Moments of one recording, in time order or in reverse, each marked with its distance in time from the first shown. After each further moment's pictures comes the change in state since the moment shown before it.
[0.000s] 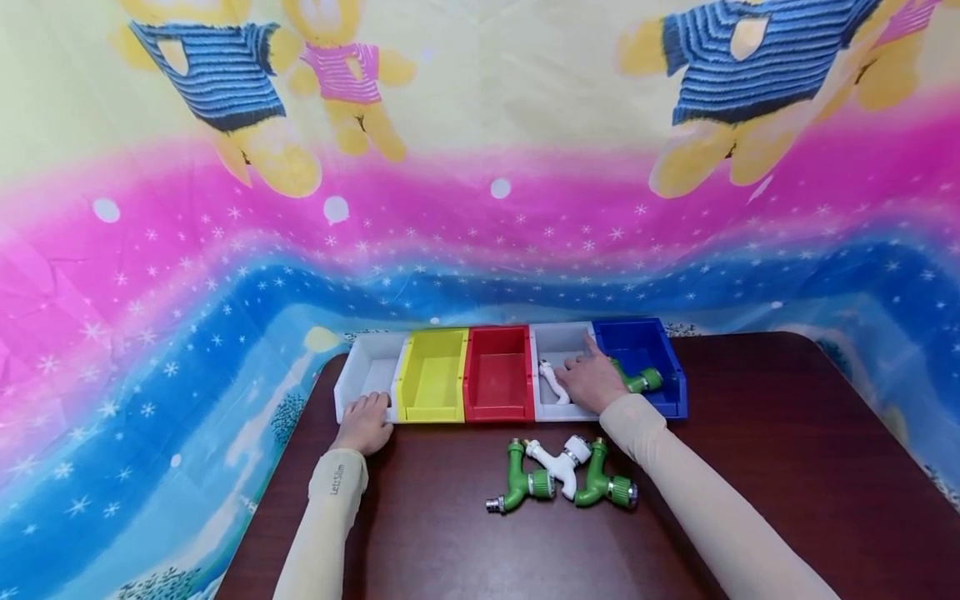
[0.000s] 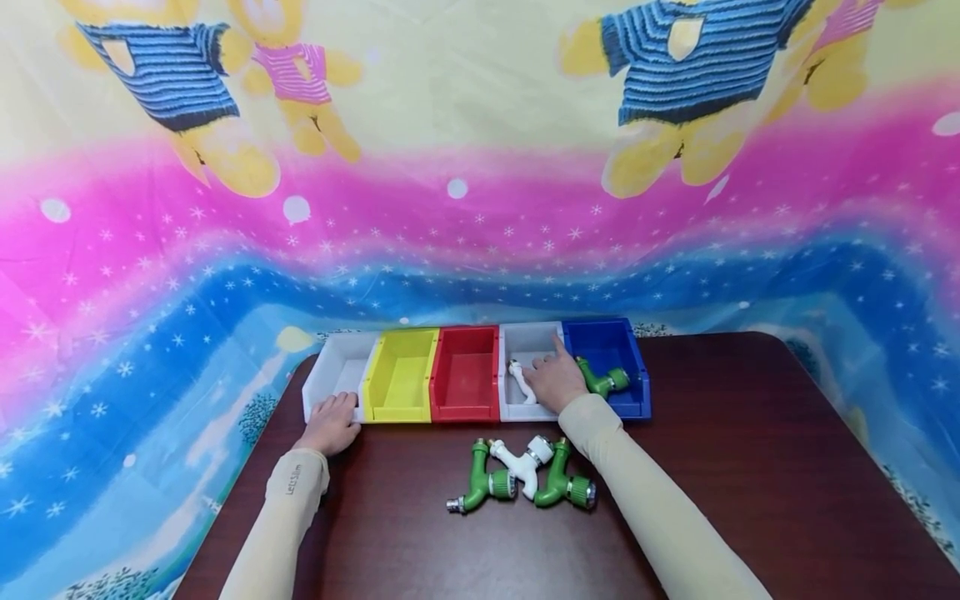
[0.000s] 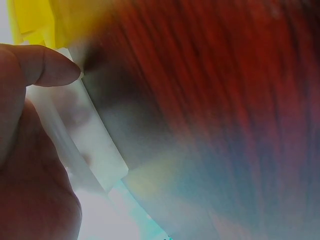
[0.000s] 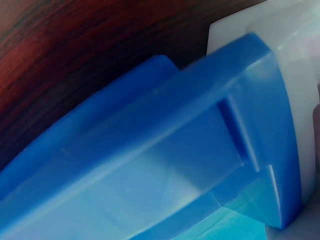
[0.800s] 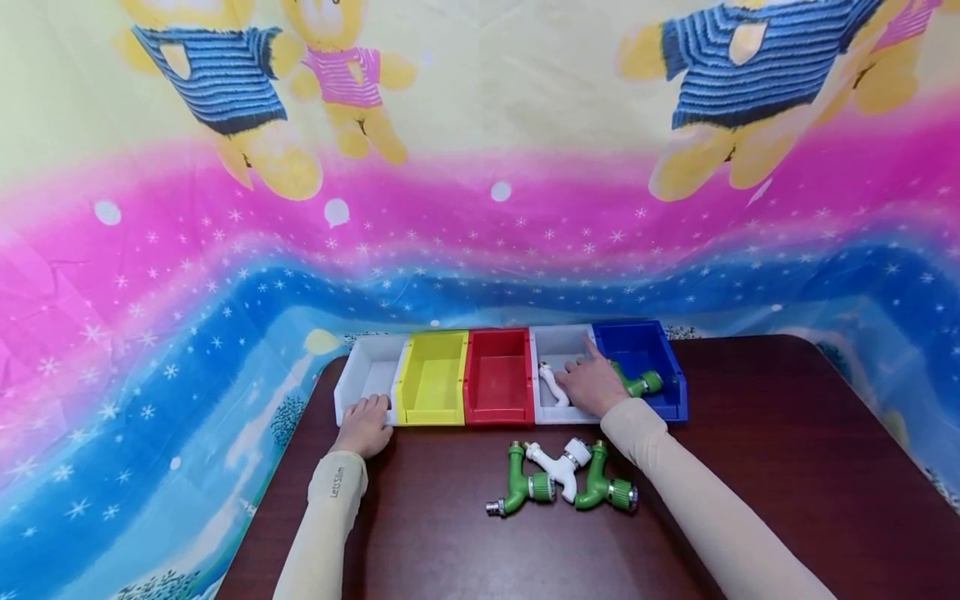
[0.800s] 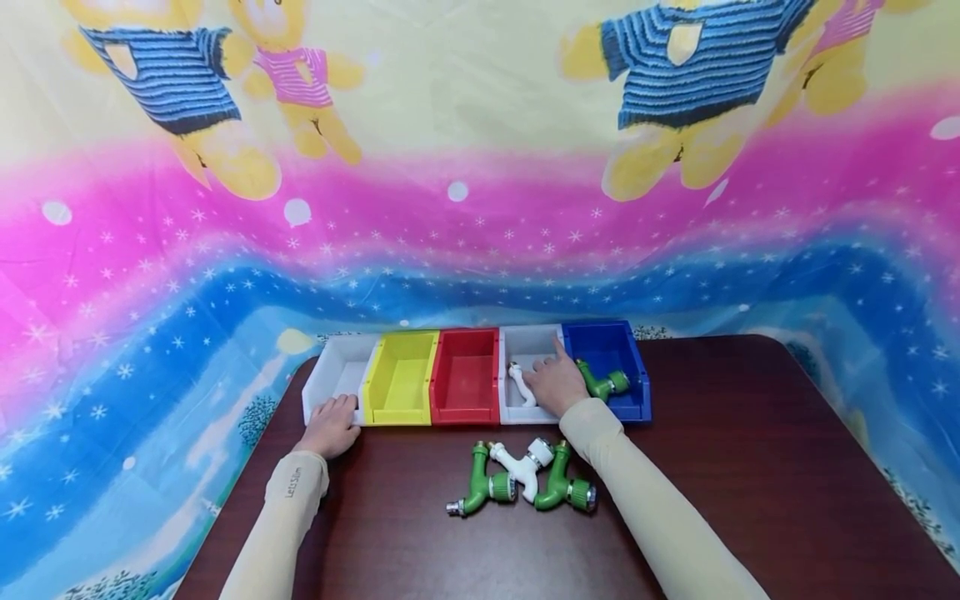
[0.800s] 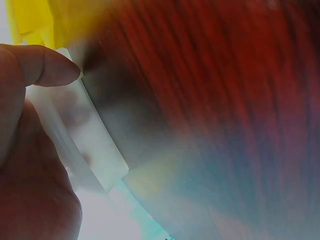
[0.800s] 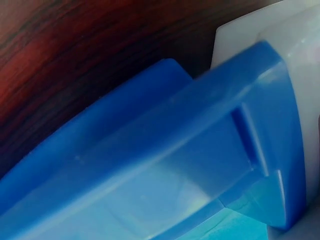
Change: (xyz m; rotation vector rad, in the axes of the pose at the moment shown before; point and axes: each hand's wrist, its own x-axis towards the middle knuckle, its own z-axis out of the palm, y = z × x) left_hand 0.002 -0.005 0.006 0.017 0.021 0.016; right_hand 0.000 0.001 0.009 -0.066 0.014 -0.025
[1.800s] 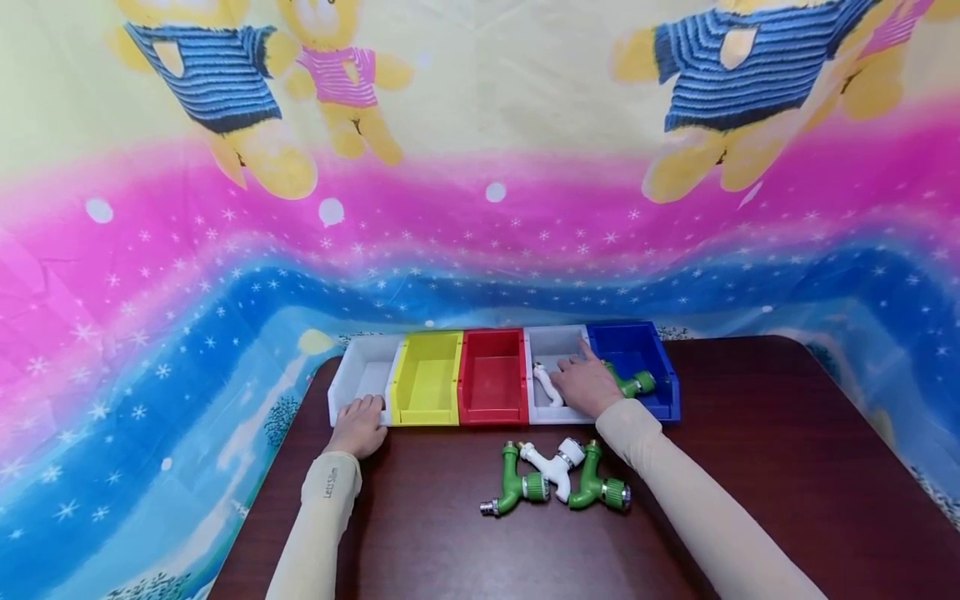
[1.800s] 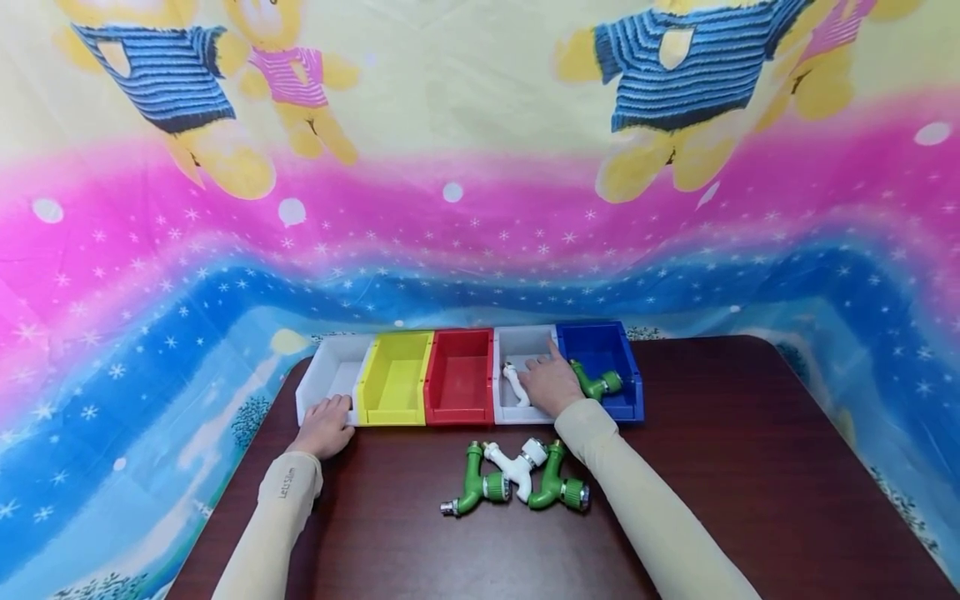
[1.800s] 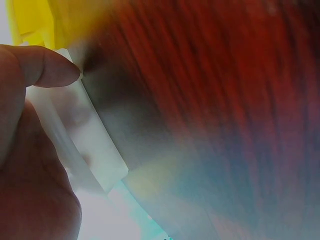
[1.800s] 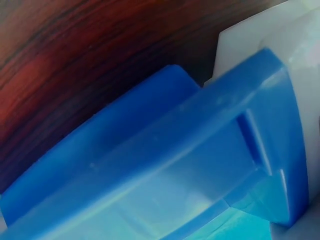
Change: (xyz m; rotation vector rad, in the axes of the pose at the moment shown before) left_hand 0.000 0.002 -0.004 -0.007 -0.015 -0.009; right_hand -0.002 0.000 -0.003 0.119 0.063 0.010
